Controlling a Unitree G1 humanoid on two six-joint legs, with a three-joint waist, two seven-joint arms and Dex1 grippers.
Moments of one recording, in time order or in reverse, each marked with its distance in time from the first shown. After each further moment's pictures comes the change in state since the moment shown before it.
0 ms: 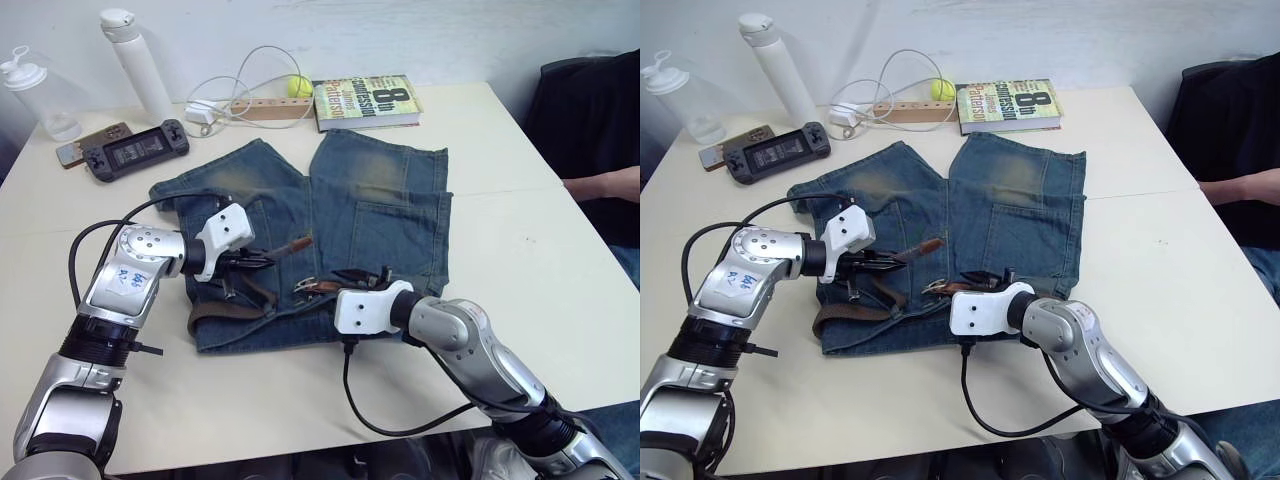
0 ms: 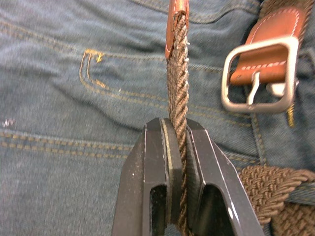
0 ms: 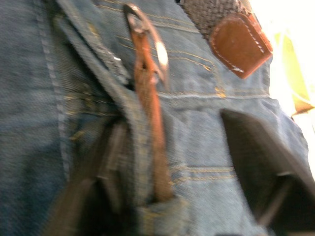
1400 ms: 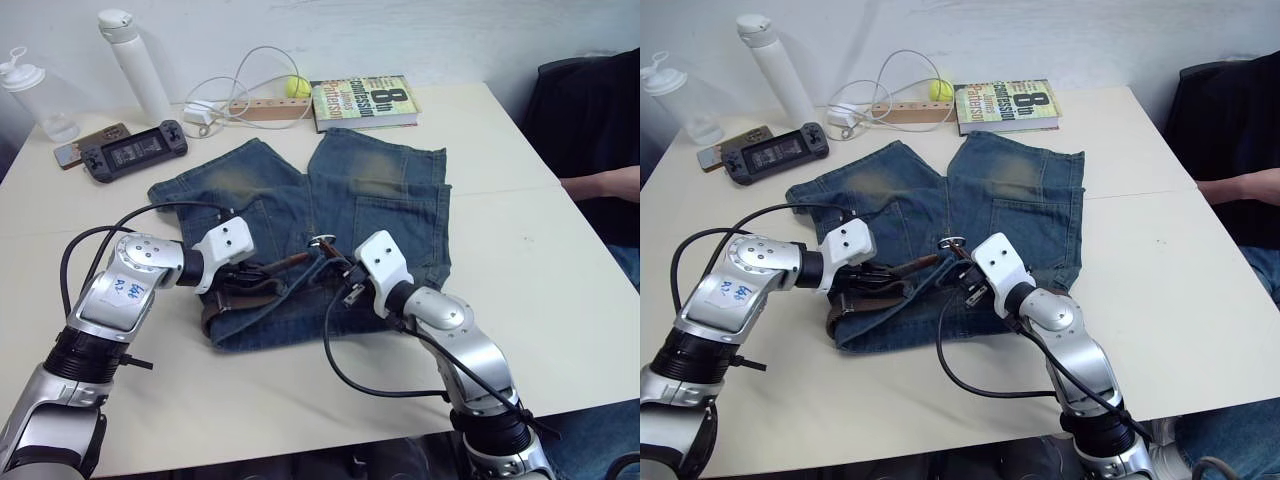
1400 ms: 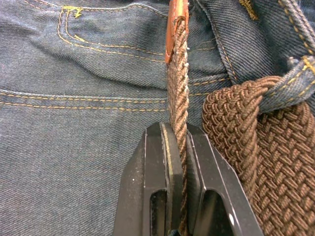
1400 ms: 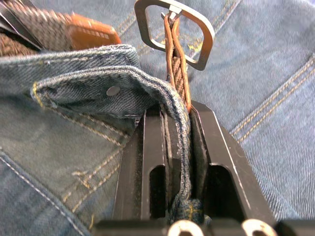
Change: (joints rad) left arm 0.077 0.053 -0.035 -0.165 0.031 0.128 0.021; right arm 0.022 0.357 -0.245 -0.017 0.420 0.500 -0.211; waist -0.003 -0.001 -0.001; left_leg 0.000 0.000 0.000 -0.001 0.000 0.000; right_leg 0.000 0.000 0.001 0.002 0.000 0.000
